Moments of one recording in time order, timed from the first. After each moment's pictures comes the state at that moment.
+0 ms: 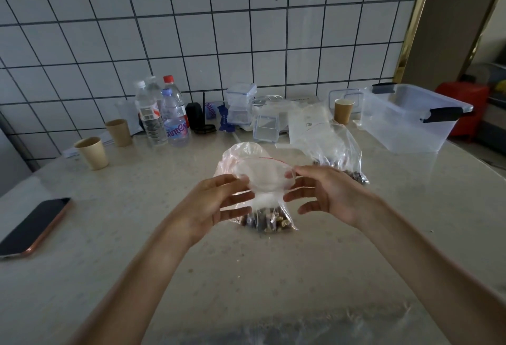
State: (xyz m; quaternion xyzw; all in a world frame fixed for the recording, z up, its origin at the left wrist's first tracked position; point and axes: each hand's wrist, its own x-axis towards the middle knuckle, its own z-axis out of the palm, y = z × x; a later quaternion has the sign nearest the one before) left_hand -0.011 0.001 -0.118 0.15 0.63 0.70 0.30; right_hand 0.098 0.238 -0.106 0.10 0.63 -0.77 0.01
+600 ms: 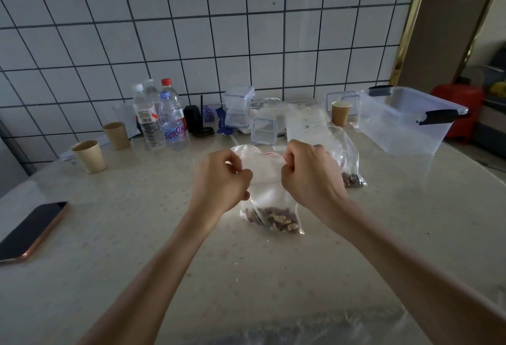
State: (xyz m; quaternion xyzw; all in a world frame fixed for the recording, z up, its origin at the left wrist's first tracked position) left_hand -0.003 0.034 -0.090 0.22 0.81 0.55 -0.04; right_hand 0.086 0.193 -0.079 0.11 0.92 -0.20 -0.32
